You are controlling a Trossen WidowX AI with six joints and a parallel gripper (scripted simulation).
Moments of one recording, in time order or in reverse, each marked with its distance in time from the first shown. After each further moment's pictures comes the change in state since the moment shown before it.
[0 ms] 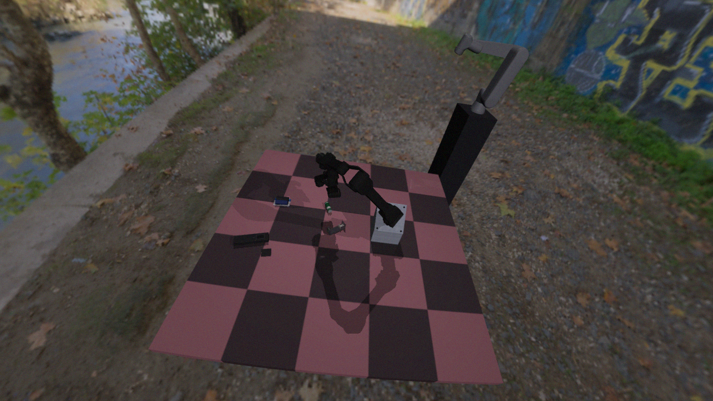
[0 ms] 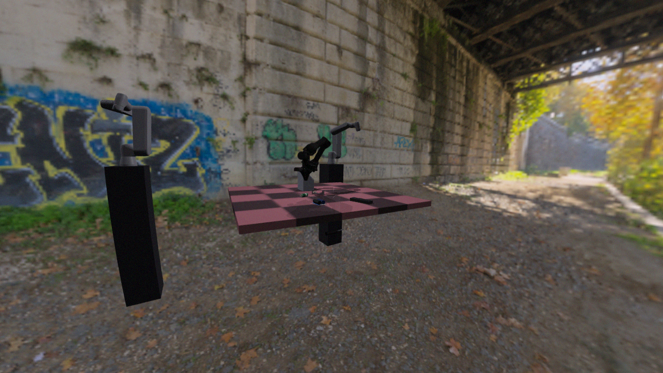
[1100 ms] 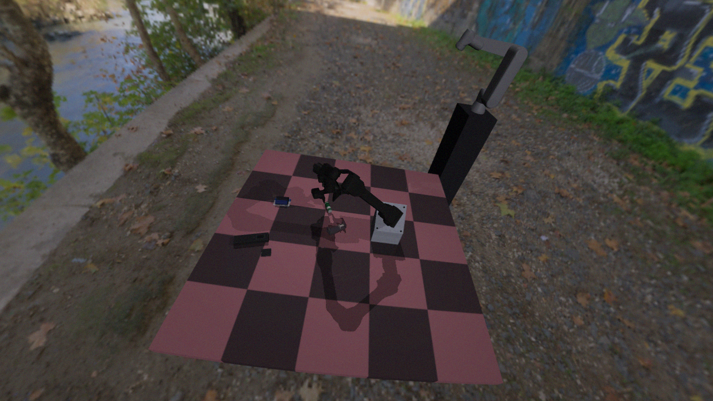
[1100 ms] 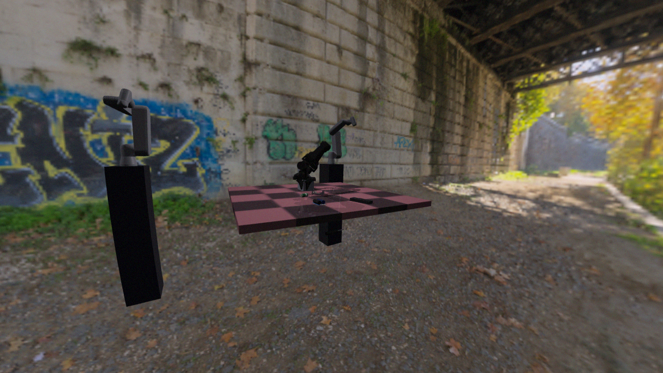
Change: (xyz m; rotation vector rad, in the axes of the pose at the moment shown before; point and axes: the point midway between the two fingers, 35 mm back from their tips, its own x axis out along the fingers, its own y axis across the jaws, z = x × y) arm 0.069 -0.018 0.002 1.431 0.011 -0.004
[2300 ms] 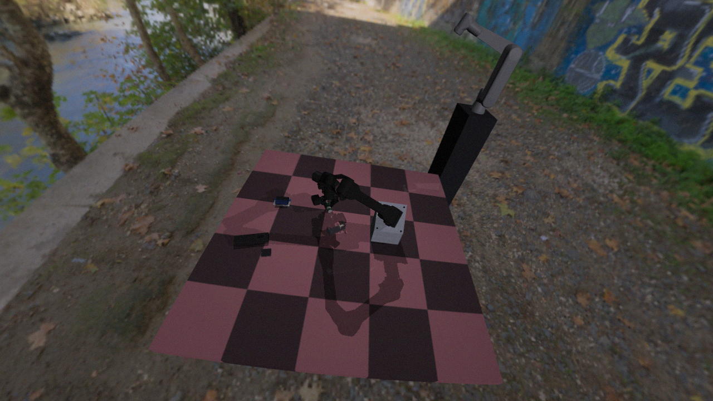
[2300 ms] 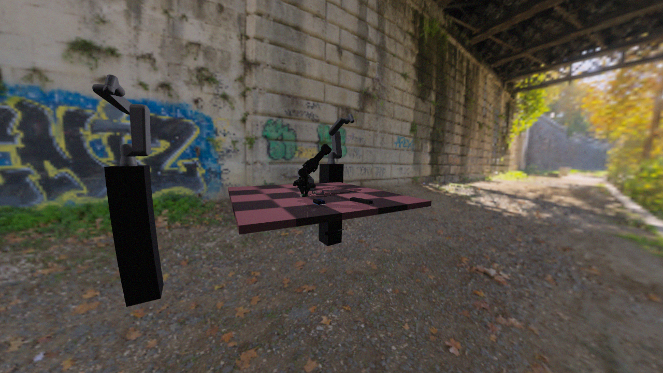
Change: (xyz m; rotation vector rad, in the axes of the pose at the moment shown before) arm 0.049 0.000 -0.002 0.003 0.005 0.000
